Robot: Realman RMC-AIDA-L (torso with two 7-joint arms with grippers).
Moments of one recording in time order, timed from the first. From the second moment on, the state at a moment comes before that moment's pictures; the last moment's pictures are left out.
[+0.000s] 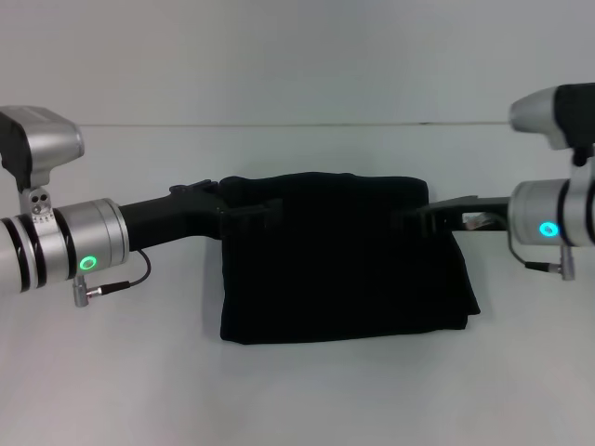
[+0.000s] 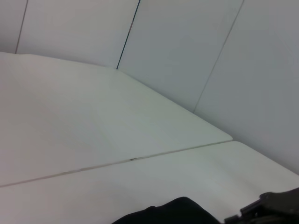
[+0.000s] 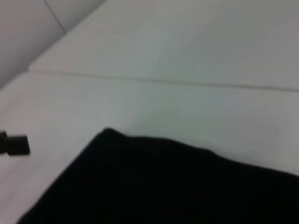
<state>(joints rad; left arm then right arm) -0.65 -2.14 0.58 0.55 1.98 1.23 -1.51 0.82 2.03 -0.93 -0.37 -2.02 -0.90 1.90</state>
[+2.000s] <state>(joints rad) -0.64 -2.14 0.59 0.55 1.99 1.23 -1.53 0.70 2.06 -0.99 -0.58 -1.97 -0.93 1.85</state>
